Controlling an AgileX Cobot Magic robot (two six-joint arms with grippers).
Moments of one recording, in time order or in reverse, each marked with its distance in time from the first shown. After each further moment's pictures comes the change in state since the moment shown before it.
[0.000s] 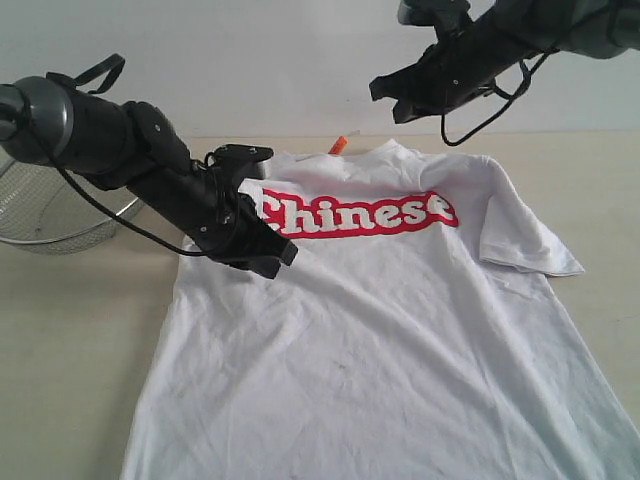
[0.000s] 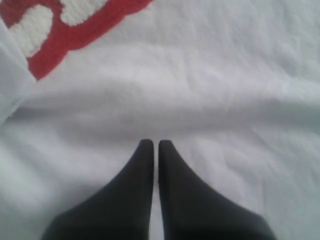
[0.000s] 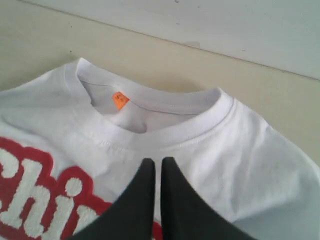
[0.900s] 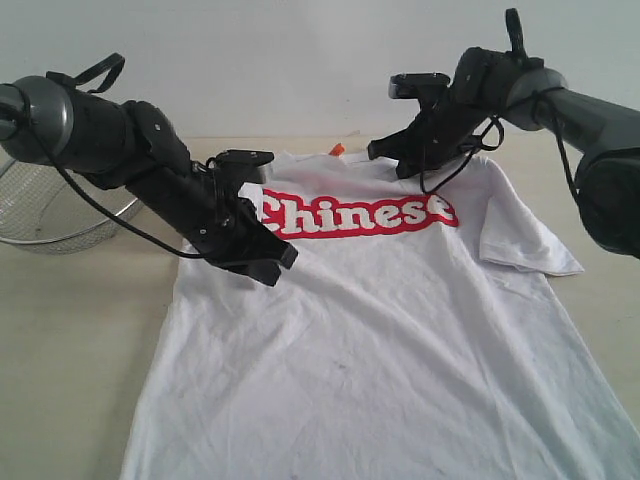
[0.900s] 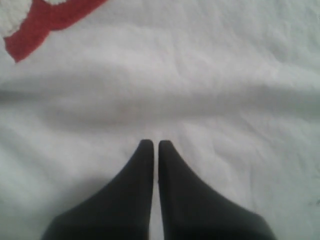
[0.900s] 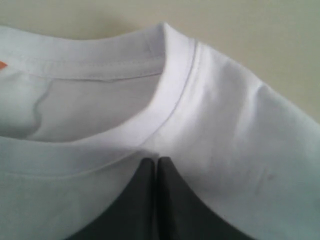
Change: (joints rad) left arm 0.000 0.000 -0.001 0.006 0.049 -0.017; right arm 0.002 0.367 -0.386 -0.228 0.121 0.232
